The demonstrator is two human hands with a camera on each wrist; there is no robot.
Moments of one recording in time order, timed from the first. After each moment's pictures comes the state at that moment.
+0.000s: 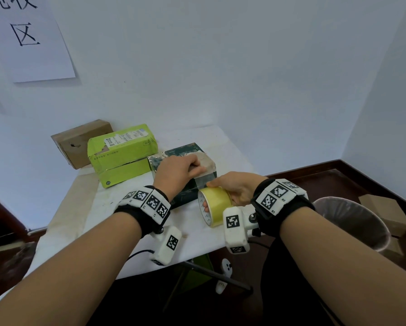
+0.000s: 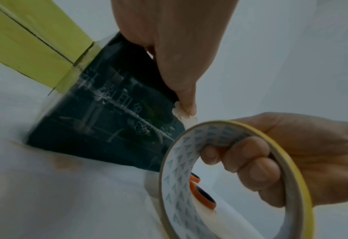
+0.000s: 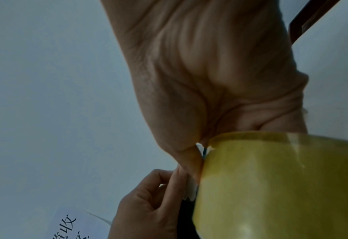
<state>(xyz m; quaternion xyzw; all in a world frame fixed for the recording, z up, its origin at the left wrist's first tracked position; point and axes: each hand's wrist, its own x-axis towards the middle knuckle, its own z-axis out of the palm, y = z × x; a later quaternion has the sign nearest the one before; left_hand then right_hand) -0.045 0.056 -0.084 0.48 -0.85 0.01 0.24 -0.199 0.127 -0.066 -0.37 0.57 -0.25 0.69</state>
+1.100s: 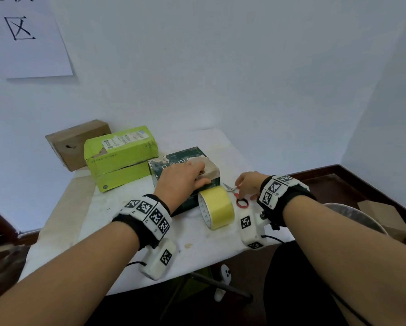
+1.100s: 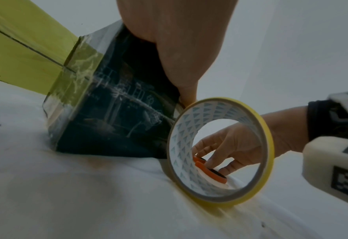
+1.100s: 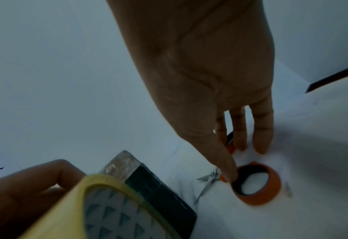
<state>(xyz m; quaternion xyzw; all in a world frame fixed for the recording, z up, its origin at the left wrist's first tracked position) -0.046 0.054 -0.085 0.46 -0.87 0.17 0.10 -0.249 0.079 -0.092 -0.57 0.75 -0.09 0.33</state>
